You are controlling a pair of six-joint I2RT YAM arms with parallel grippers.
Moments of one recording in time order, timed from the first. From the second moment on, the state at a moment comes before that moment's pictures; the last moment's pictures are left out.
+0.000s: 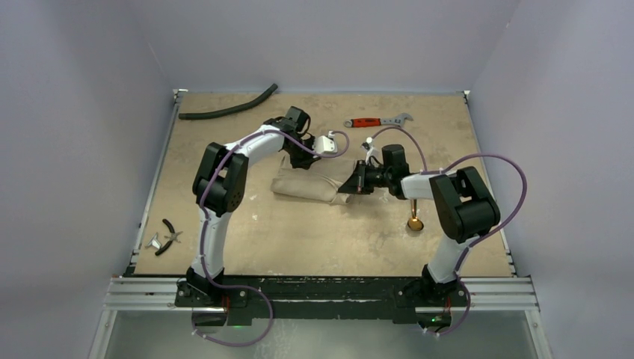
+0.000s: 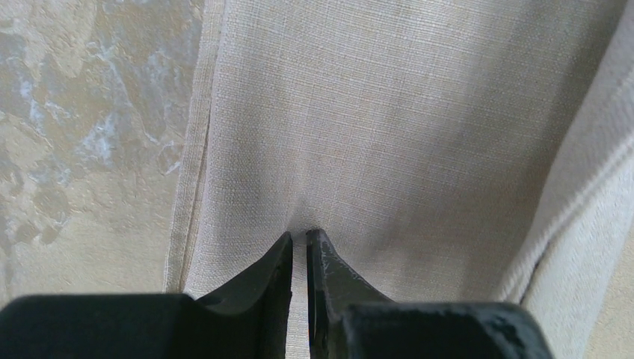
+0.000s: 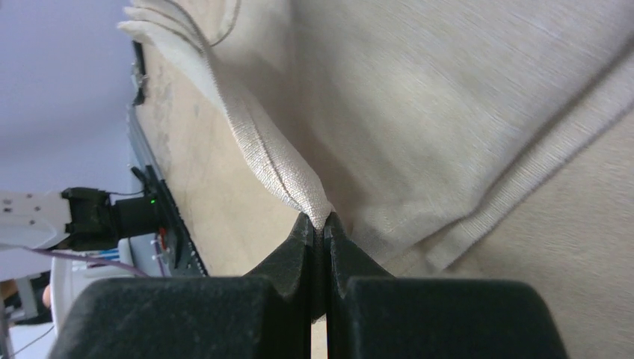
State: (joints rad) left arm -0.47 2.19 1.68 -0.65 0.43 0.95; right arm 0.29 1.78 0.77 0.31 -0.81 0.55
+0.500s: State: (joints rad) left arm -0.41 2.17 1.90 -0.80 0.46 0.89; right arm 0.29 1.81 0.76 0.26 -0.74 0.52
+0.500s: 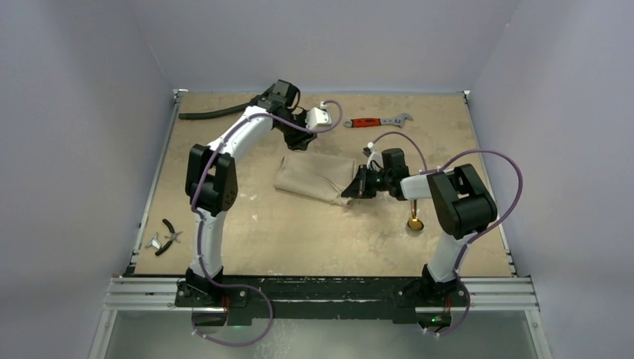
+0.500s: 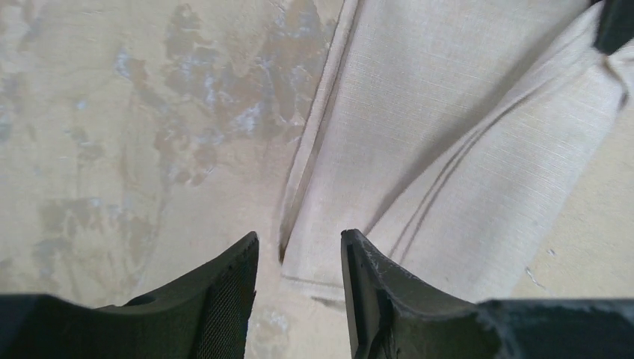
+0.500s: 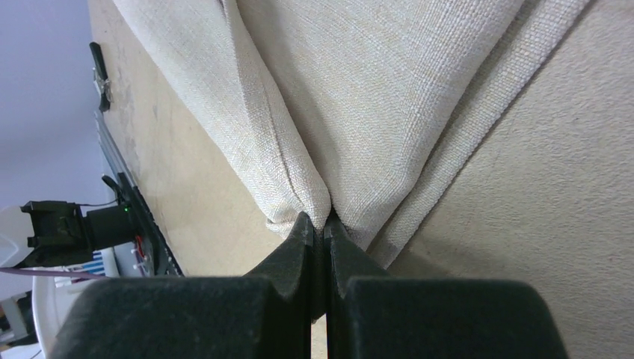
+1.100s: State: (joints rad) left arm -0.45 2.05 1.49 -0.84 0.42 1.01; right arm 0.28 1.78 0.77 0.22 -0.76 0.51
